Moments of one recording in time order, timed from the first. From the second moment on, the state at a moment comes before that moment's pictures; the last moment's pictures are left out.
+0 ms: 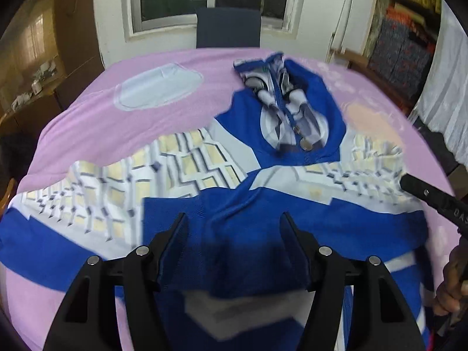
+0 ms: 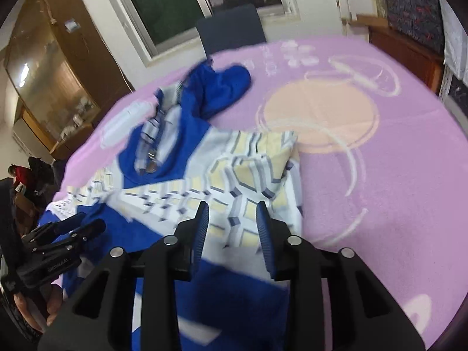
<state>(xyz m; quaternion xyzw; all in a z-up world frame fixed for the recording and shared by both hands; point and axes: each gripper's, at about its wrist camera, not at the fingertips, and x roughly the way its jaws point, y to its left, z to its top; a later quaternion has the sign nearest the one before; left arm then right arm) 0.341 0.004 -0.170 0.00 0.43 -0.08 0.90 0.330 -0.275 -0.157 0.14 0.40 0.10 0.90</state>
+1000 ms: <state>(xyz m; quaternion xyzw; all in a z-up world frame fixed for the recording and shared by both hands) 0.208 0.267 -0.164 -0.26 0.41 0.11 0.87 0.208 -0.310 -0.155 0.22 0.30 0.05 0.93</state>
